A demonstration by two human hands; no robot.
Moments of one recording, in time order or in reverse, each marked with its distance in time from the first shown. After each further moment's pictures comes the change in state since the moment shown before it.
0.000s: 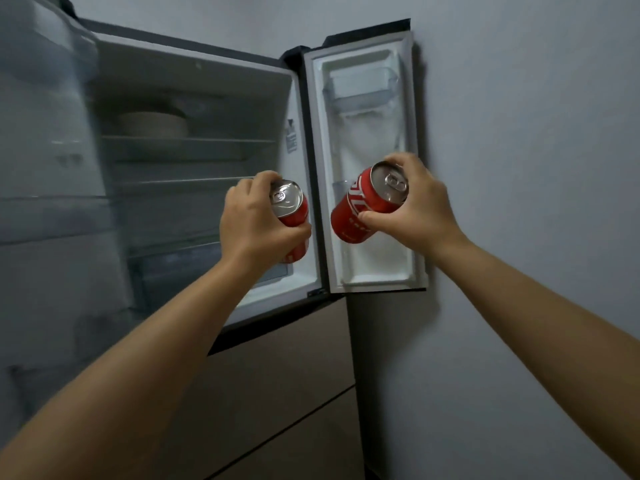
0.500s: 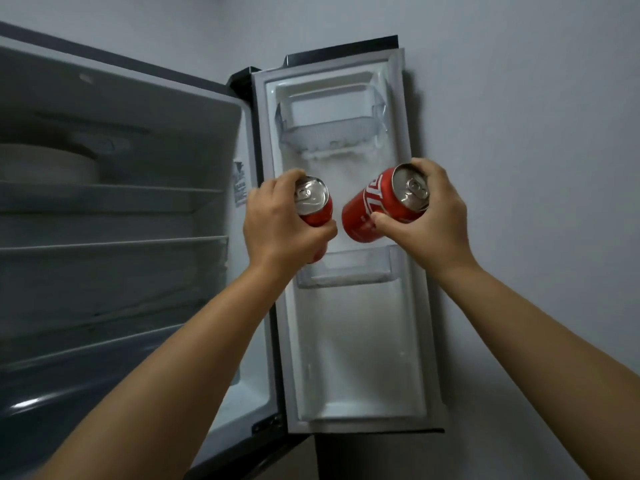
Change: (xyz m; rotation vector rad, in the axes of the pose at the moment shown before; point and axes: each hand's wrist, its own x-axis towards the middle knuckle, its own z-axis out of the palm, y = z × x) left_hand 0.208 -0.001 0.231 -0.112 0.205 0.141; right_hand 0.201 0.207 0.056 -0.022 0.330 -0.093
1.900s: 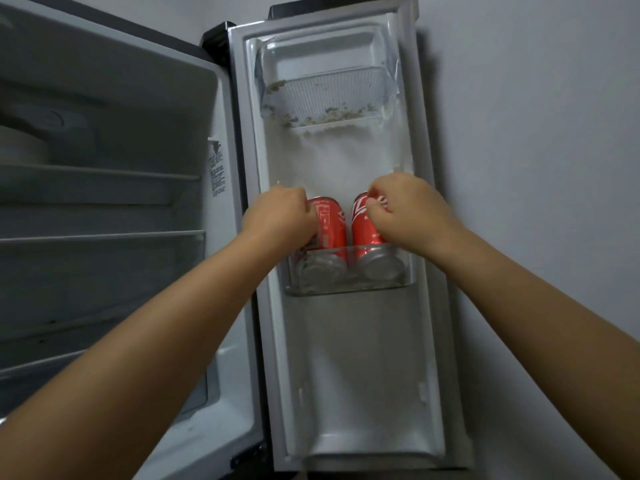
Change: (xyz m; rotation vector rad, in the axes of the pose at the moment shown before) left_hand 0.049 -0.044 0.073 0.352 -0.440 -0.060; right_hand 0.038 0.054 0.062 -0.481 -0.335 -0.190
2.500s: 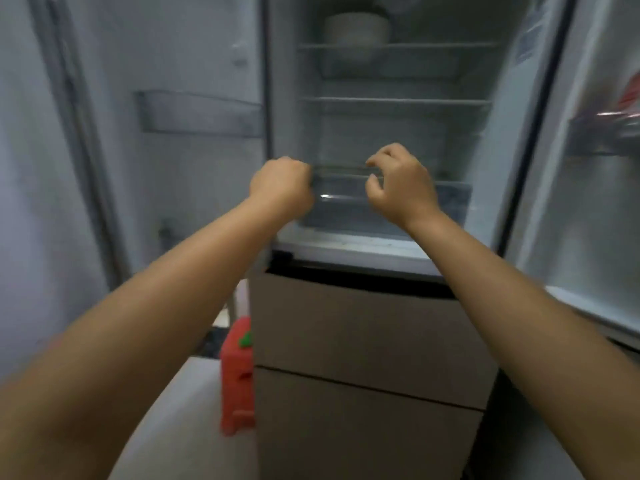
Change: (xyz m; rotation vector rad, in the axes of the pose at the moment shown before) left_hand -0.312 -0.111 -0.192 0.599 -0.208 -0.717; right_hand -0.149 -0.278 -0.007 0.782 -0.279 -0.353
